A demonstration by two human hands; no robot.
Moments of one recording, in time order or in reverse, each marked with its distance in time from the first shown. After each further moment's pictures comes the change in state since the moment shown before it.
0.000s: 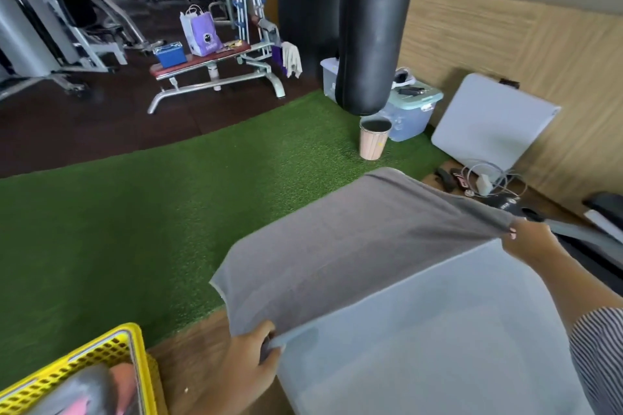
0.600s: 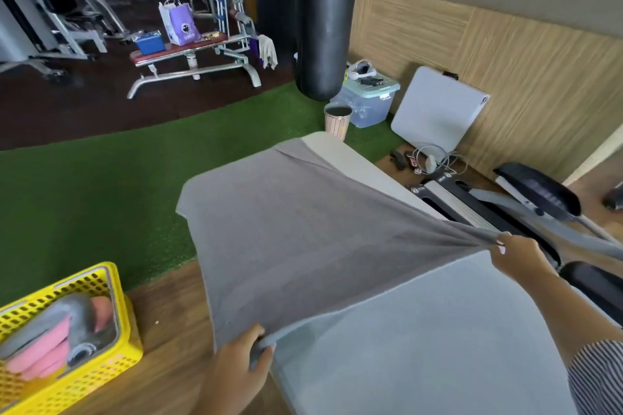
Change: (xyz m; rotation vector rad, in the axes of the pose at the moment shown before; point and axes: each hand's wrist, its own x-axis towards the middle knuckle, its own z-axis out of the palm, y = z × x) left_hand -0.225 0.133 0.163 -0.009 0.194 -0.062; right_hand -0.219 0.240 -0.050 0.122 0.047 0.021
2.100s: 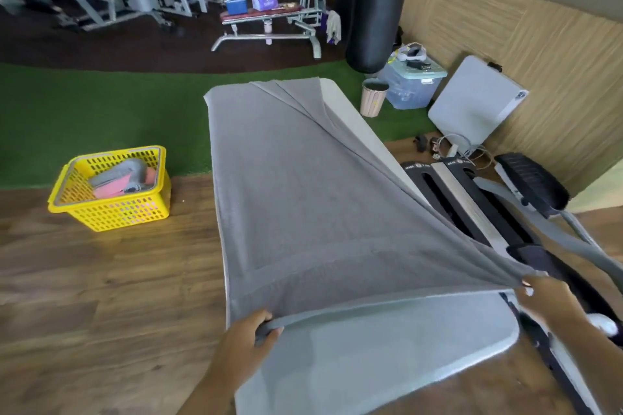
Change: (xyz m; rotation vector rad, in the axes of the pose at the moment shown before) left_hand -0.364 0.229 0.269 -0.131 0.093 -0.175; right_hand -0.126 0.429 -0.058 -0.091 -0.124 -0.161
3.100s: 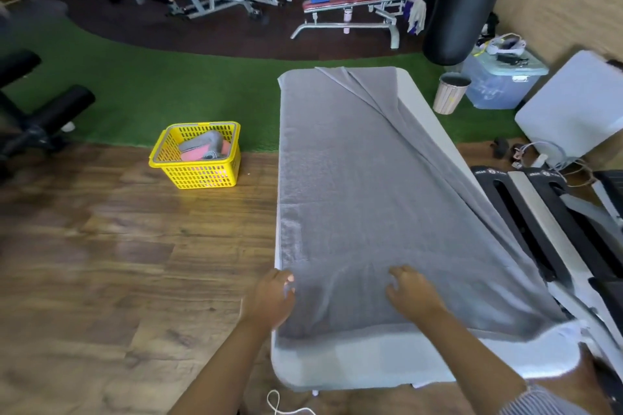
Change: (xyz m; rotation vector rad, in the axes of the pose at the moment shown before) left_hand -0.025 0.007 -0.004 0.282 0.111 -0.287; right_hand -0.121 -0.202 0.086 0.131 -0.334 -0.713
